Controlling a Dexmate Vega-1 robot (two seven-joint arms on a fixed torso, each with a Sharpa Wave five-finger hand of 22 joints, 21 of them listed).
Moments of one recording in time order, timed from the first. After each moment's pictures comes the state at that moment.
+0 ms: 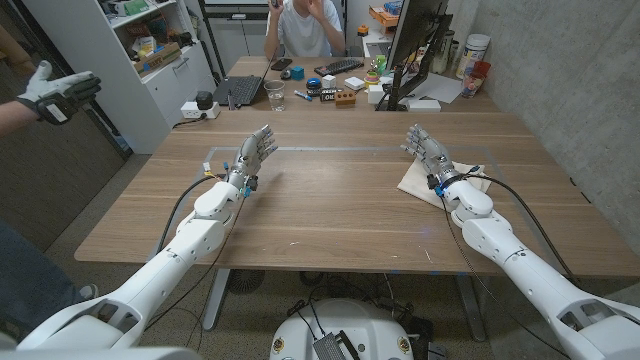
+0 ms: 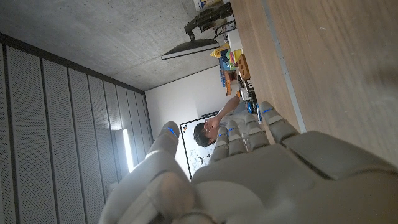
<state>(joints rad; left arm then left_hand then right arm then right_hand) 0.84 0.51 0.37 -1.30 -0.65 -0.27 -0.03 0.23 0.09 0.56 -0.14 0.18 0.05 0.10 0.18 0.17 0.06 0.05 0.21 0.23 0.07 0.10 0.18 0.18 0.12 0.13 0.19 0.18 -0.85 -0.47 -0.33 -1.29 0.62 0.27 0.04 0.47 0.14 0.22 0.07 0.17 0.21 0.02 0.20 0.19 0.20 0.08 0.21 0.21 0.17 -0.01 0.23 0.30 0.35 -0.01 0.40 0.17</state>
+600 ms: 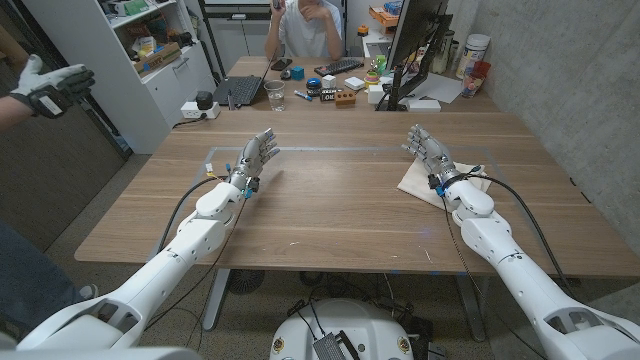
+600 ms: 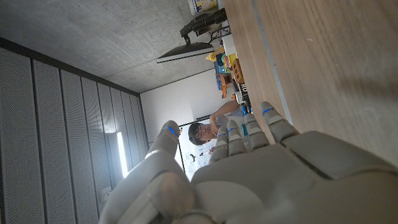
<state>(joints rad) 0.84 0.52 0.38 -1.31 -0.66 -0.23 -0.02 0.23 0.09 0.56 -0.14 0.18 0.05 0.10 0.18 0.17 0.06 0.05 0.21 0.23 0.07 0.10 0.18 0.18 0.12 0.13 0.19 0.18 -0.89 -0.37 -0.18 -1.32 0.47 0.20 0.13 0.48 0.14 0.23 0.06 0.17 0.21 0.02 0.20 0.19 0.20 0.08 0.21 0.20 0.17 -0.01 0.23 0.30 0.37 0.00 0.40 0.17</state>
